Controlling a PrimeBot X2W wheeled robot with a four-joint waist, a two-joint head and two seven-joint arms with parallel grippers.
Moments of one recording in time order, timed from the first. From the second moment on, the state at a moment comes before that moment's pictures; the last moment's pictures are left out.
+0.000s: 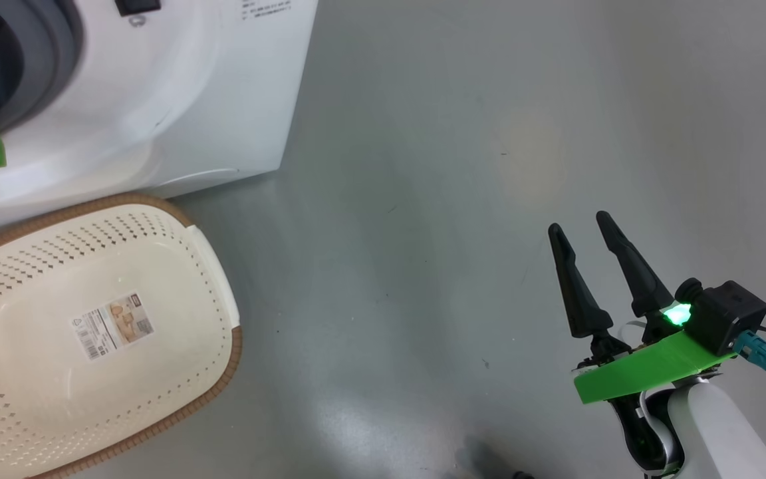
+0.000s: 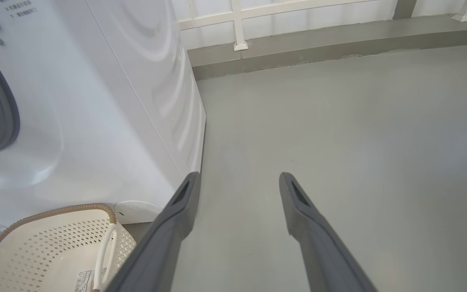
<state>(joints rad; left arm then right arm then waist) -1.25 0.29 0.03 1.29 -0.09 0.01 -0.24 -0.23 -0.08 0.14 0.17 0.45 0.13 -0.25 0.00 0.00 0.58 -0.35</state>
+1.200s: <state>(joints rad) -0.81 0.09 0.17 0.58 -0.15 -0.08 -0.25 -0.22 -0.12 0.10 0.16 0.44 0.13 -0.25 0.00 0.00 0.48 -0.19</state>
